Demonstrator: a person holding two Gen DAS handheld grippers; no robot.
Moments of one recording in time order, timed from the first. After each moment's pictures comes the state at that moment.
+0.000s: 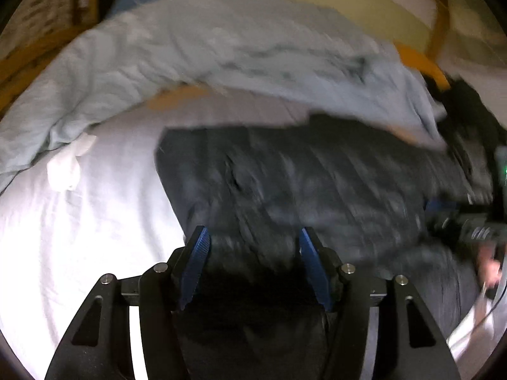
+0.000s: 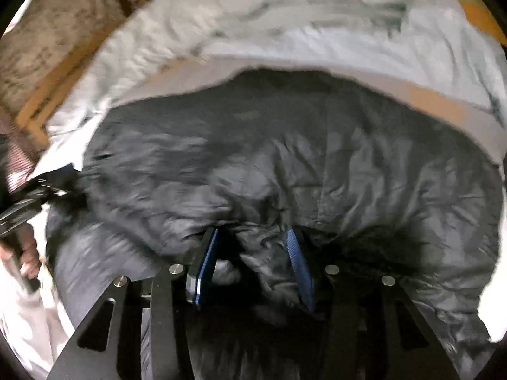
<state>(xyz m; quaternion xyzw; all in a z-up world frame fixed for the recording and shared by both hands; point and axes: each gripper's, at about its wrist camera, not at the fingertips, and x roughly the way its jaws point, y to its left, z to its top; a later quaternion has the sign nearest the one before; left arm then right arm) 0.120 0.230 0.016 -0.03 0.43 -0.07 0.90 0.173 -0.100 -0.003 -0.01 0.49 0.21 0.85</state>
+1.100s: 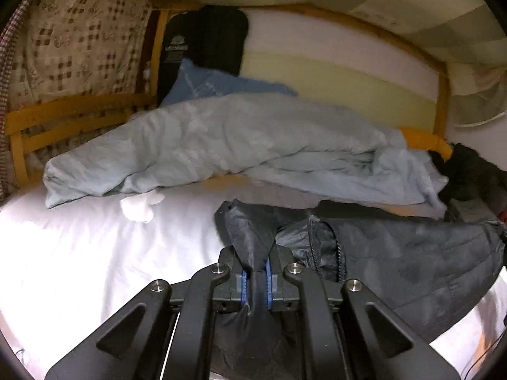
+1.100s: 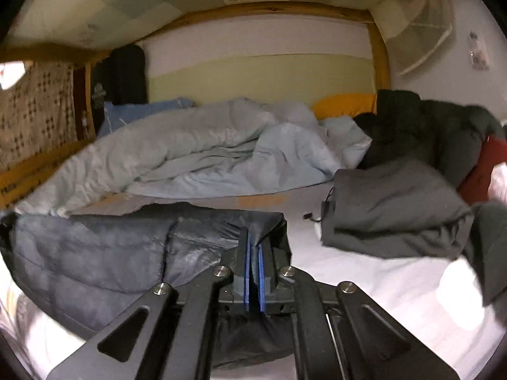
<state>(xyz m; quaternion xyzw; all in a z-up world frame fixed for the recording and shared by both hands) -0.009 0.234 0.070 -0.06 0.21 0.04 0.97 0.001 -0.268 0.072 0.02 0.20 0.00 0.98</state>
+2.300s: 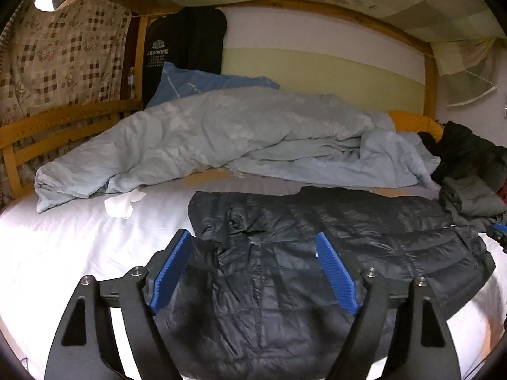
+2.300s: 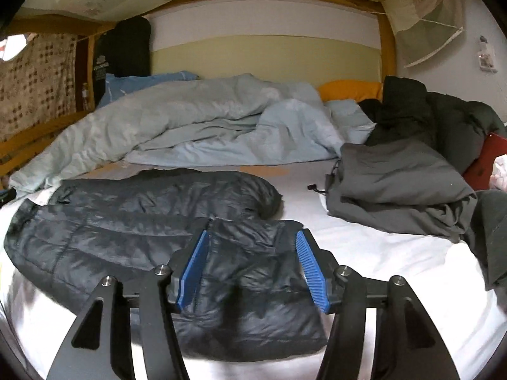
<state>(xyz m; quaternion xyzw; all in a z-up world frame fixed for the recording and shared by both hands) -0.017 0.180 0.057 -0.03 0.20 0.02 0.98 -0.015 -0.257 0.041 0.00 0.24 0.01 0.97</state>
